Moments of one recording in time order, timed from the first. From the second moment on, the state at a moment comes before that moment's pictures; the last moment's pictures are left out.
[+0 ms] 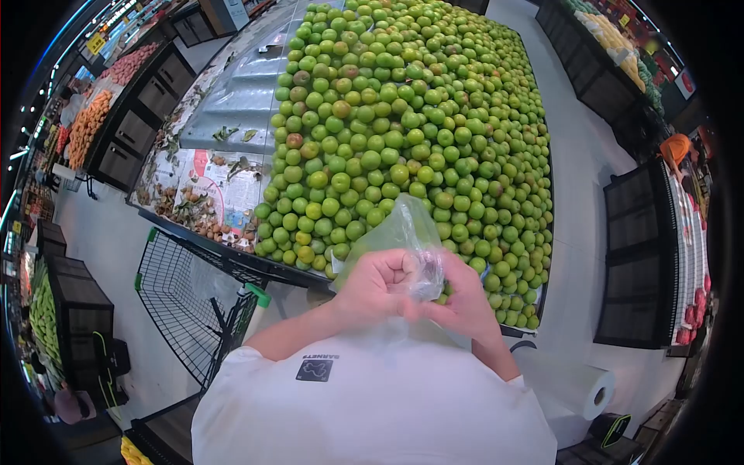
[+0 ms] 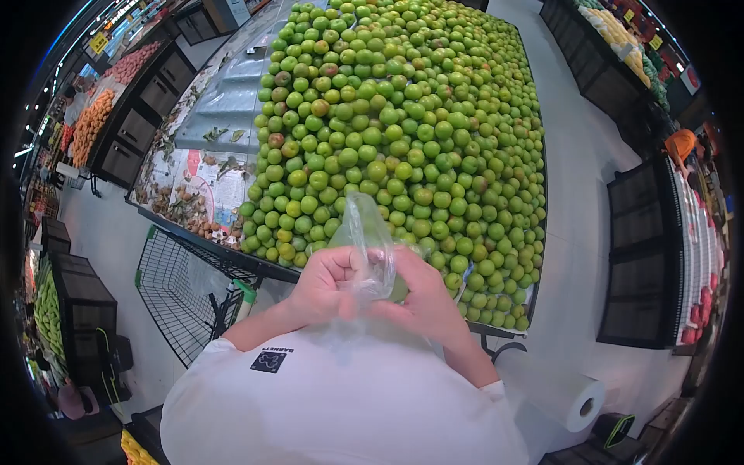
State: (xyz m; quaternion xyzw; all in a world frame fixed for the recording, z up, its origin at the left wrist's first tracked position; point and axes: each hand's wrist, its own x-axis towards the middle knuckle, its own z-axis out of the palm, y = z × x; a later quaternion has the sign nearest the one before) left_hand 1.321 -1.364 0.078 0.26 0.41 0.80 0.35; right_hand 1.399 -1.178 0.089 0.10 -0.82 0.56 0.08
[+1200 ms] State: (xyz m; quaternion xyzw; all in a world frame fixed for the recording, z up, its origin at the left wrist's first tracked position) left_hand 1.325 -1.407 0.073 0.29 0.53 0.79 0.09; right_hand 1.309 -1.258 0.031 0.32 -0.92 0.24 0.00
